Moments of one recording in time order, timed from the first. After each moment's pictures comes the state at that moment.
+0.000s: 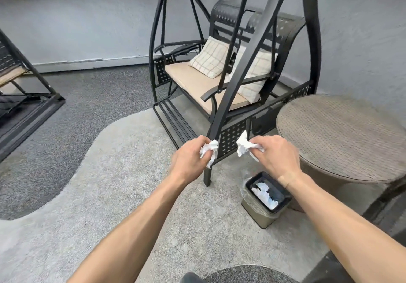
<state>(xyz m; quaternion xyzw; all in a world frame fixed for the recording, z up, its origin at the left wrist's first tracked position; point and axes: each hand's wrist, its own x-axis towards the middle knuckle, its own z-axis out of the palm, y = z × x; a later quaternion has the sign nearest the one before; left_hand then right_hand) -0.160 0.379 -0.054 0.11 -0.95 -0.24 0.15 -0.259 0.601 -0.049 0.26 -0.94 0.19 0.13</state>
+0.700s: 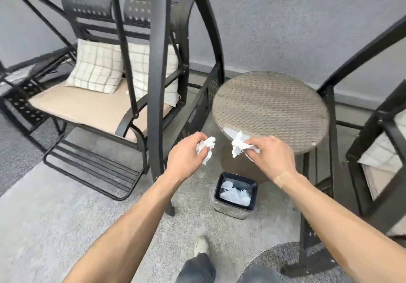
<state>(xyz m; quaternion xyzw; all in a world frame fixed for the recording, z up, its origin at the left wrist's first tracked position) -0.460 0.368 -0.102 -0.17 -0.94 -0.29 0.00 -0.401 0.602 -0.095 -0.05 -0.98 0.16 0.10</state>
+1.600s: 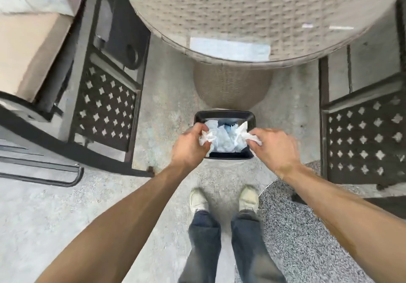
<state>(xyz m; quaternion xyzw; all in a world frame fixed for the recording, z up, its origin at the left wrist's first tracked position) -0.518 0.479 -0.508 -0.16 -0.92 -0.22 -0.27 -0.411 0.675 -0.493 -0.20 -0.96 0.17 -0.11</state>
